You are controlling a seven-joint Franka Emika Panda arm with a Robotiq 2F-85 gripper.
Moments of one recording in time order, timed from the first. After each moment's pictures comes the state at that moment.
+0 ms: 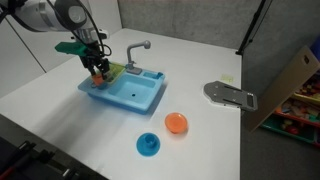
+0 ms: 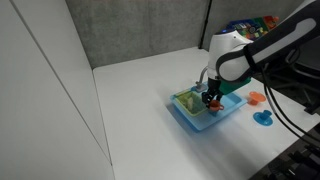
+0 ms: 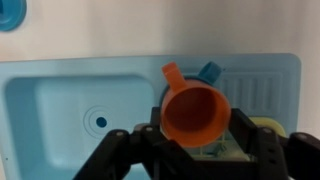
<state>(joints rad) 0.17 0.54 0.00 -2.00 -0.10 2.38 0.27</state>
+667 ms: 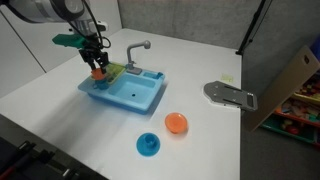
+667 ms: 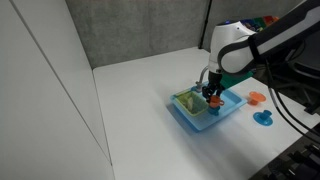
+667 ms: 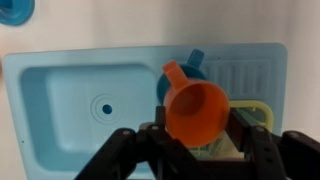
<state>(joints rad) 0.17 0.49 0.00 -2.00 -0.10 2.36 0.27</state>
